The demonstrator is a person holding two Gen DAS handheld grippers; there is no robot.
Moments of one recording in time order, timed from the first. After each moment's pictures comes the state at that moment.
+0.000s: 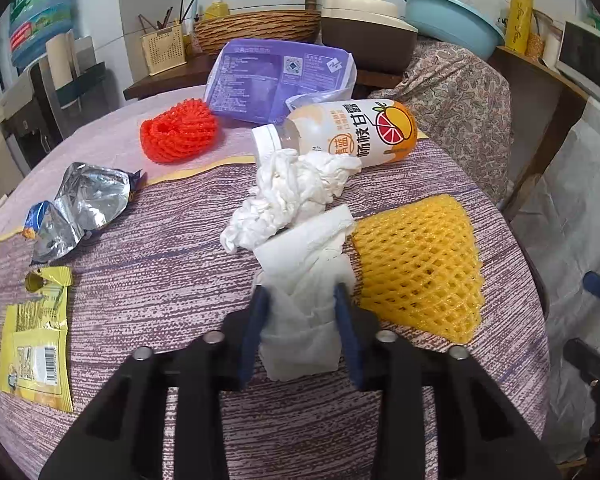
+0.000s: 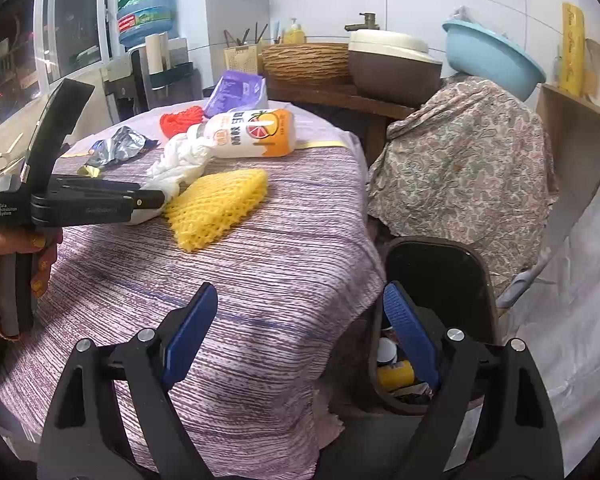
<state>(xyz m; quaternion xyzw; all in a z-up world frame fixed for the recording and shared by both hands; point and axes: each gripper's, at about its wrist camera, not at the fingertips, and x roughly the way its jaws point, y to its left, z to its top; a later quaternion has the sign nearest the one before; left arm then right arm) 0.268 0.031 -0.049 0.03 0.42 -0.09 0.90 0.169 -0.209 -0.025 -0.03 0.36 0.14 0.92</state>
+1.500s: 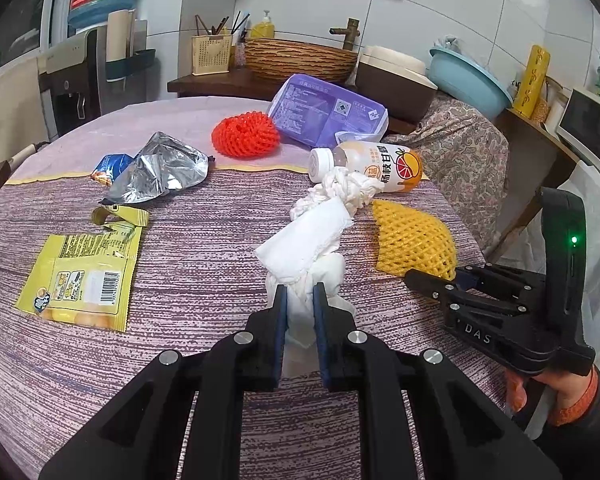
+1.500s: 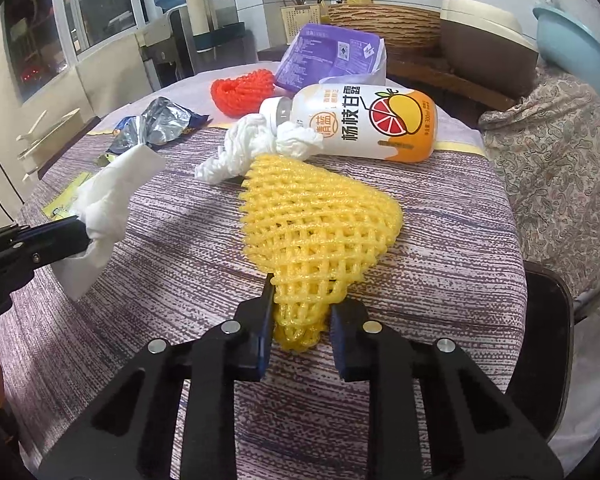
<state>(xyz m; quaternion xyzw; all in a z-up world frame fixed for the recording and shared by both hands) 0.203 0.085 -0.018 -0.06 0.38 -0.07 0.92 0.253 -0.104 -0.046 -0.04 0.41 0.23 0.88</state>
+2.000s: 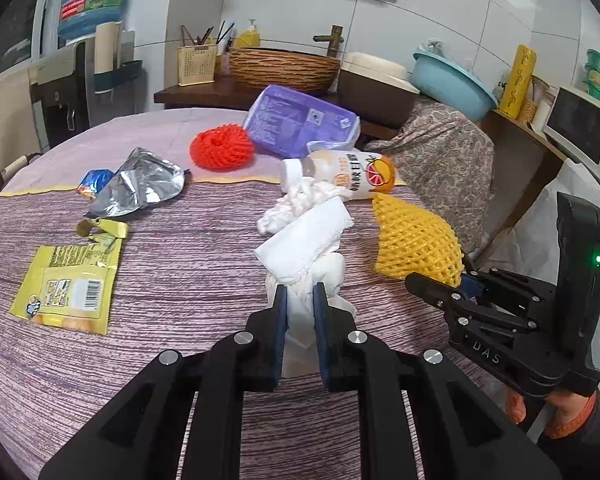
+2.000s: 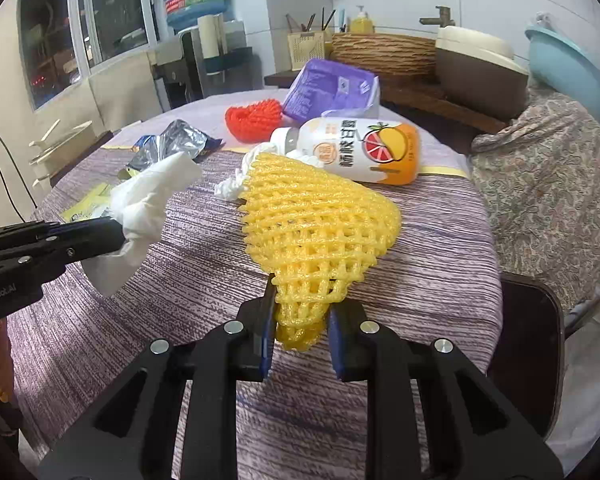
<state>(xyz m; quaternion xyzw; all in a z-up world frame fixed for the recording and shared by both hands) 0.197 0.060 -0.006 -0.05 0.36 -0.09 0.93 0.223 -0.125 -0.022 -0.04 0.37 0.23 0.90</state>
